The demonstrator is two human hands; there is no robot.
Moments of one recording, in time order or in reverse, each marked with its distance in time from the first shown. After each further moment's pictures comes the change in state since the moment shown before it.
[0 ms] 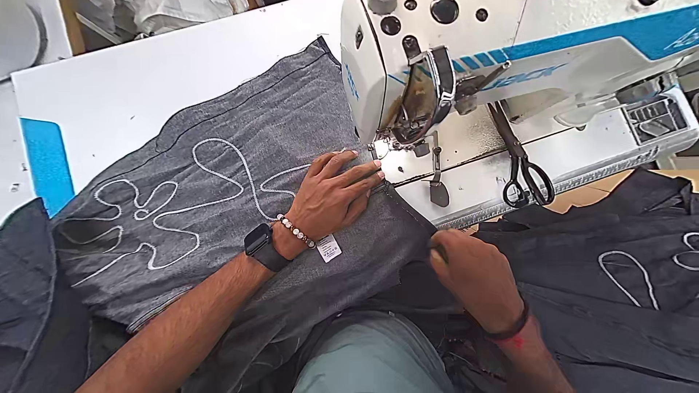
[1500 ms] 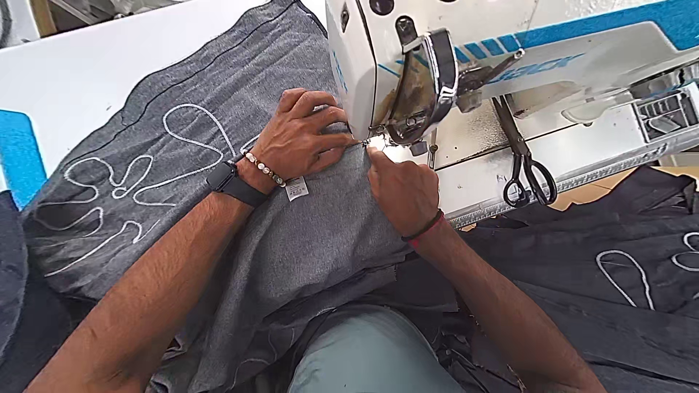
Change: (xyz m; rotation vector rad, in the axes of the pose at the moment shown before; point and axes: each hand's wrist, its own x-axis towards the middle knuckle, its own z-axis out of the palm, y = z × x) left_hand 0.043 -0.090 -0.018 0.103 0.064 0.269; right_hand 0.114 -0.062 0.022 -0.053 0.222 -0.169
